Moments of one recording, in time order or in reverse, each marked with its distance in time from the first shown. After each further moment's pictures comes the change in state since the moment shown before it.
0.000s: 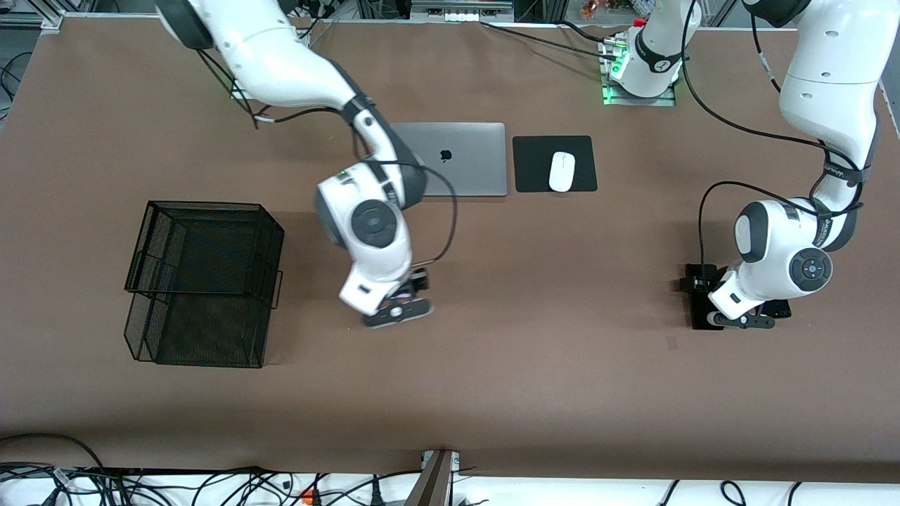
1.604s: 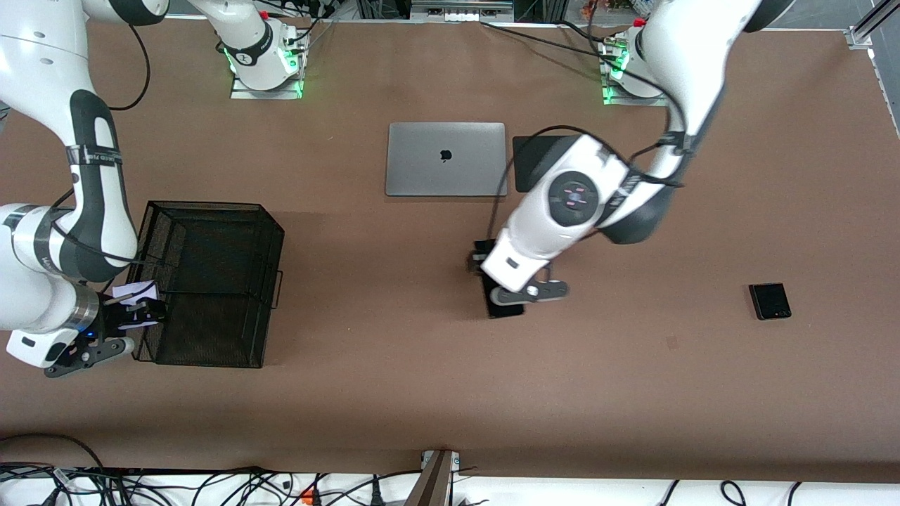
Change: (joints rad) left arm -0.491 0.074 -0.329 0.497 -0.014 -0.193 -0.908; right arm -0.619 -0.124 -0.012 -0.174 0.085 0.031 -0.777
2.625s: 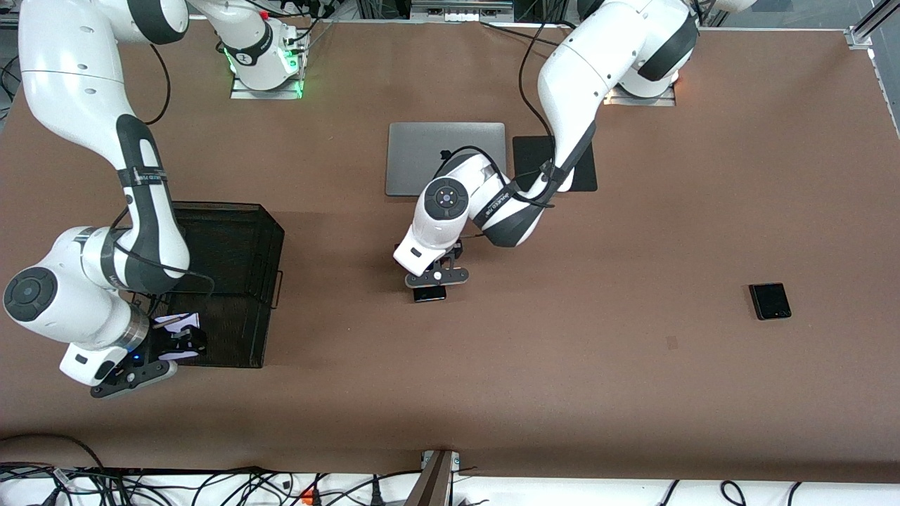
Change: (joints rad) left arm -0.282 0.334 0.127 0.297 0.000 0.047 -0.138; right arm 0.068 0.088 0.040 0.034 0.024 0.227 0.088
